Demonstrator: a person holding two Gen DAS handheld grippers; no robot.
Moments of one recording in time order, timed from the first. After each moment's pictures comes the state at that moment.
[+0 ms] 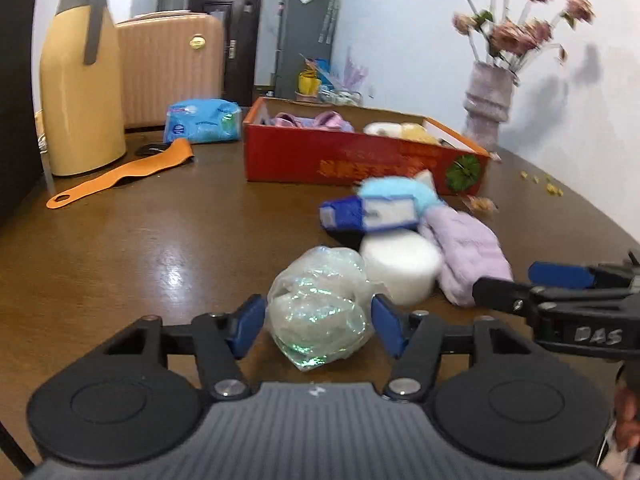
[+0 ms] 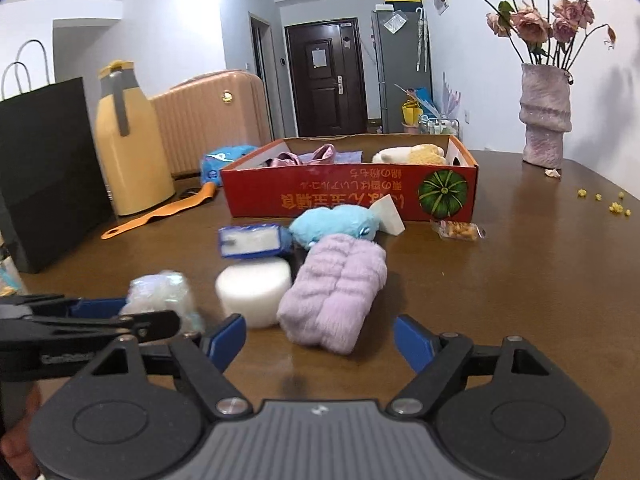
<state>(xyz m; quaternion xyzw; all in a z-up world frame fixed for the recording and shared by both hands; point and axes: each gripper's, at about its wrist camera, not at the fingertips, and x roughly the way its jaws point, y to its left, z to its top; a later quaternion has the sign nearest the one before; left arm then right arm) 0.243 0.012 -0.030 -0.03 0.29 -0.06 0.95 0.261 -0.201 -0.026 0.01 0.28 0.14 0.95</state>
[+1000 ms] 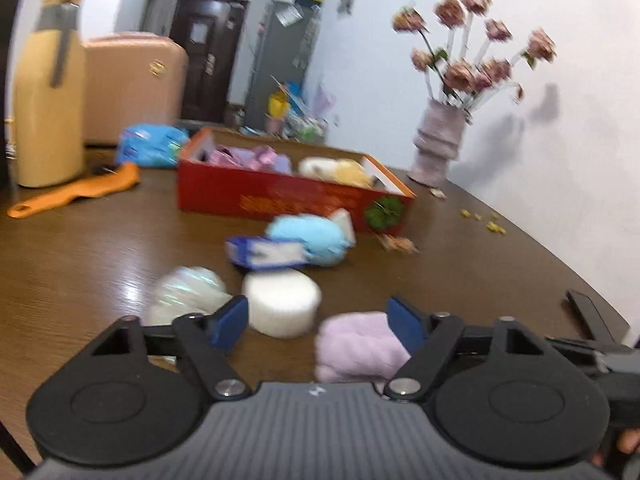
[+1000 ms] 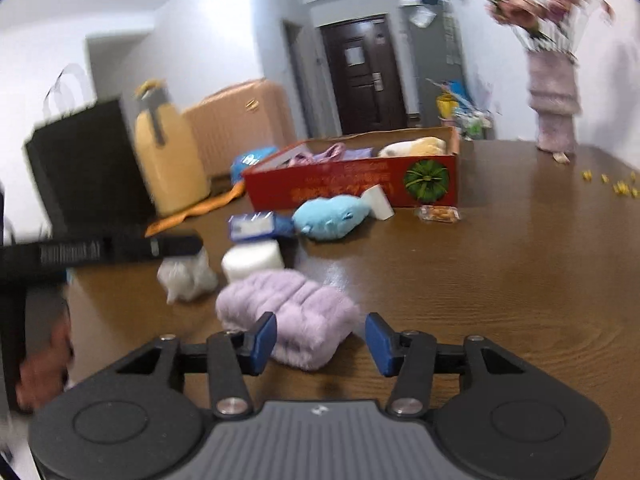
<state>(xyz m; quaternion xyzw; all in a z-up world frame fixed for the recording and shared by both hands) 0.220 -0.050 0.006 -0.07 0.26 -0.12 0.95 0.217 -0.289 -0.018 0.09 0.27 0.21 0.94</state>
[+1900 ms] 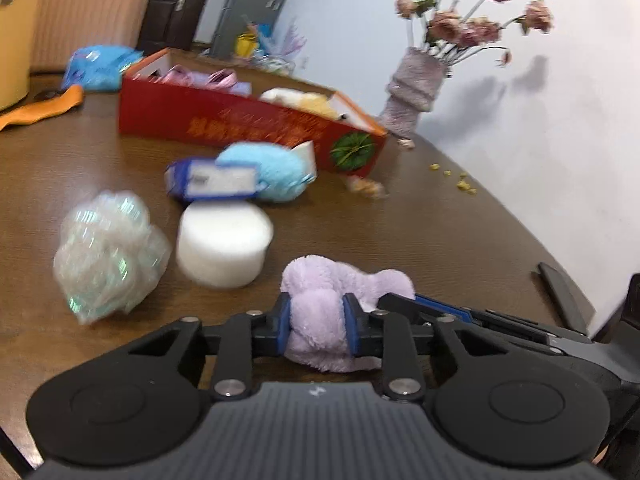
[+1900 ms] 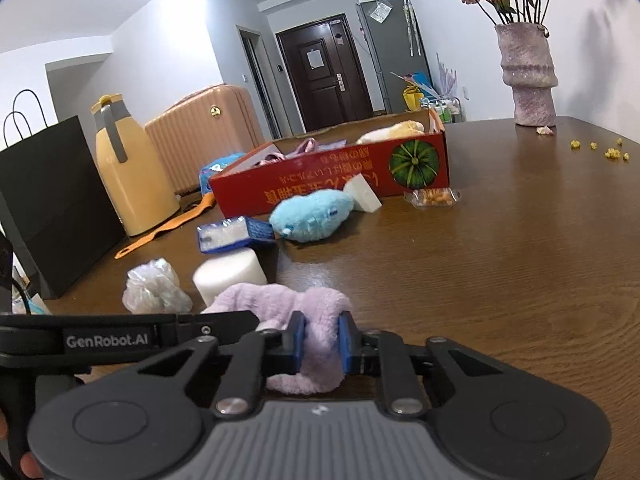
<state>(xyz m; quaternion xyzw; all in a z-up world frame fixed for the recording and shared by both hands) 0.252 -0.061 -0.025 -0.12 0.33 -0.19 0.92 0.237 -0.260 -0.032 0.10 0.27 0.17 0.94</state>
